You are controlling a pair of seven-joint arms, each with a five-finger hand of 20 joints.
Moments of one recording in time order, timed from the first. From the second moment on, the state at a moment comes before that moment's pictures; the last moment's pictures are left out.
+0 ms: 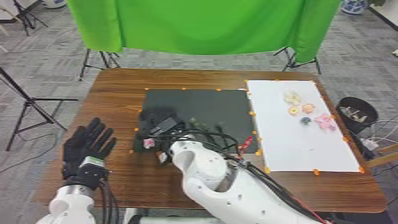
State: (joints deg) left arm 124.6 -56.2 -87.7 -121.3 10.8 21.7 24.1; right arm -67.2 -77.3 31.9 -93.5 -133.4 5.6 21.9
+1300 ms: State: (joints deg) left arm 129.0 -58.7 -89.3 -121.9 8.8 15.3 25.3; right arm -98.0 -44.7 87.5 -110.9 -130.5 -19.0 28.8
